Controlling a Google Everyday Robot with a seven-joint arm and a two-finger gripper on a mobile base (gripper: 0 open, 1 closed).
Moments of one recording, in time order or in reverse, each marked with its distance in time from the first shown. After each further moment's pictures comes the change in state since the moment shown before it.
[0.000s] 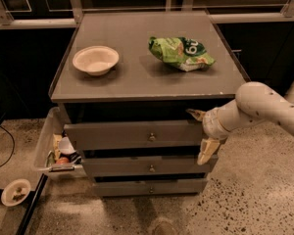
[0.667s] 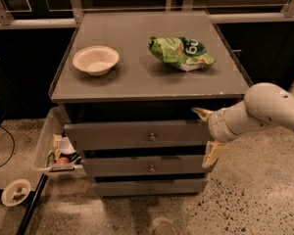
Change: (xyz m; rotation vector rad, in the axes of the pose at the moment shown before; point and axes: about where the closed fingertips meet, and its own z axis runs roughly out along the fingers) arm -0.012 0.015 -0.037 0.055 0.056 0.012
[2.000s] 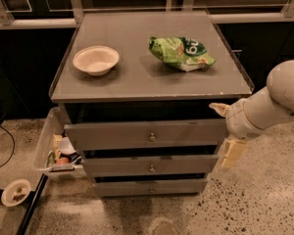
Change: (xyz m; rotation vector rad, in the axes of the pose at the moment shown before) arm -0.019 0.025 -0.089 -0.055 0.118 0.152
